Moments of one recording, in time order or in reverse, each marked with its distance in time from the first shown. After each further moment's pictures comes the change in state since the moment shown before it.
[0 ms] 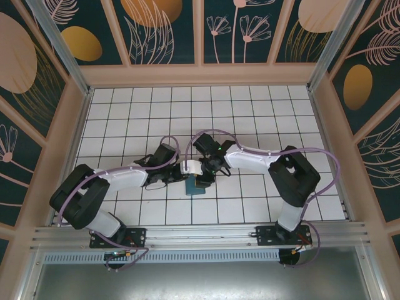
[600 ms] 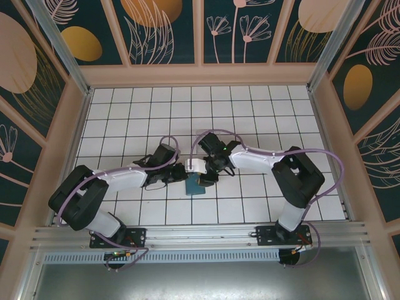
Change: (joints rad) left arm 0.000 -0.039 -0.016 0.006 -0.005 0.006; right arm -0.040 -0.040 -0.059 0.043 0.000 -0.012
